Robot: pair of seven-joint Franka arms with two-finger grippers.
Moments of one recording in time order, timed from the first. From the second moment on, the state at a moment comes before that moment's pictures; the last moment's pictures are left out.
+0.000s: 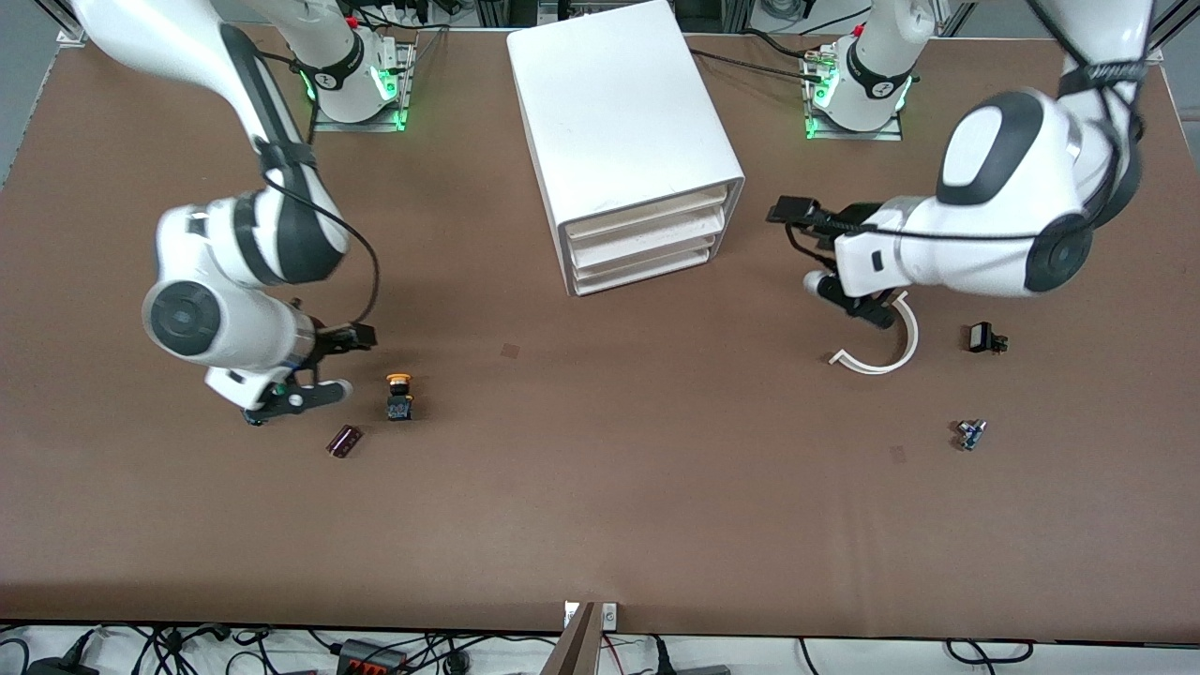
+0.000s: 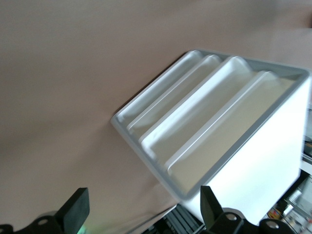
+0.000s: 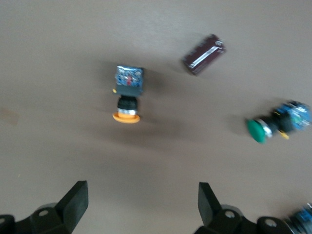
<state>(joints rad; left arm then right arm) -0.19 0.28 -0.06 -1.68 -0.56 1.52 0.22 0.26 0.52 -0.04 -1.61 0.01 1.93 -0.04</state>
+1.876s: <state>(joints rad) -0.19 0.40 -0.15 -2.02 -1.10 1.65 0.94 0.28 0.75 -0.04 -1.52 0.09 2.23 0.01</state>
